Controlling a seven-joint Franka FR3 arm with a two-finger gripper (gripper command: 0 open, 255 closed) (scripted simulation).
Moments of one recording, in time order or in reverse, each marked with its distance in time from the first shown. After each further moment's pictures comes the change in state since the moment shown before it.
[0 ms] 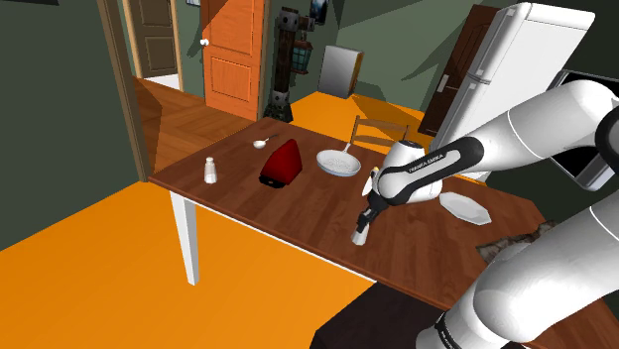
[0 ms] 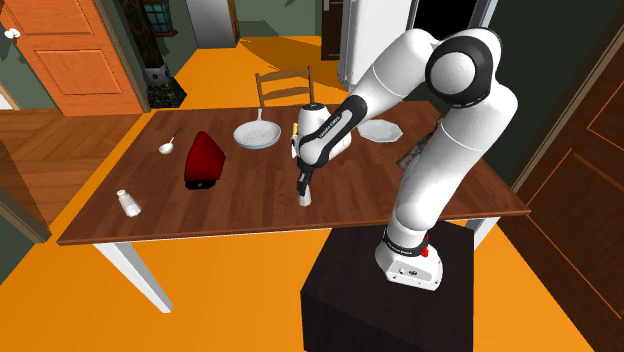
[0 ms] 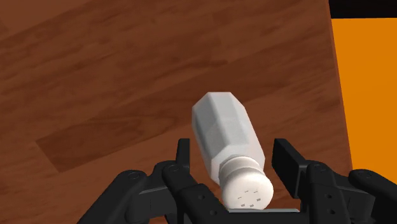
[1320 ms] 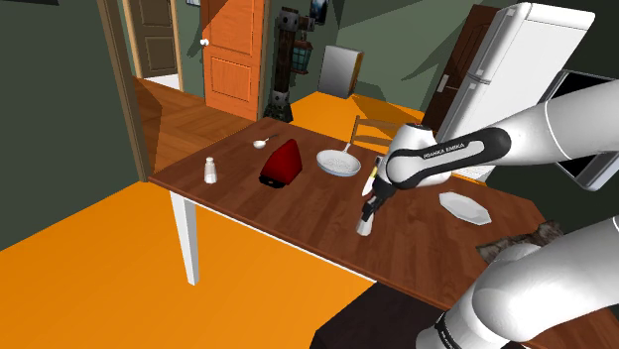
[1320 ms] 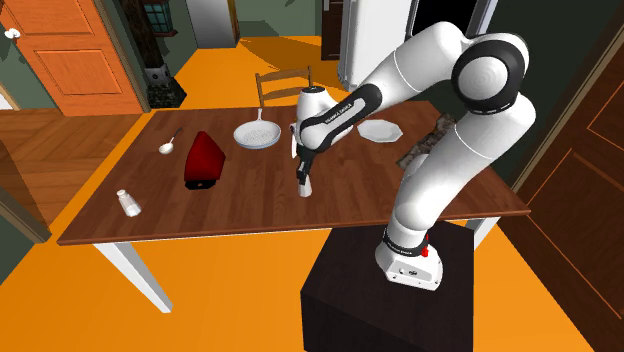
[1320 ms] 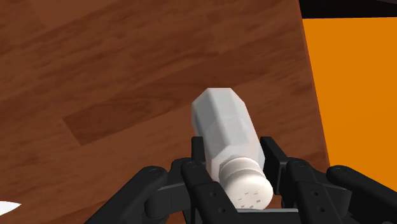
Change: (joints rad) arm -0.024 -0.139 0.020 0.044 -0.042 -0.180 0.039
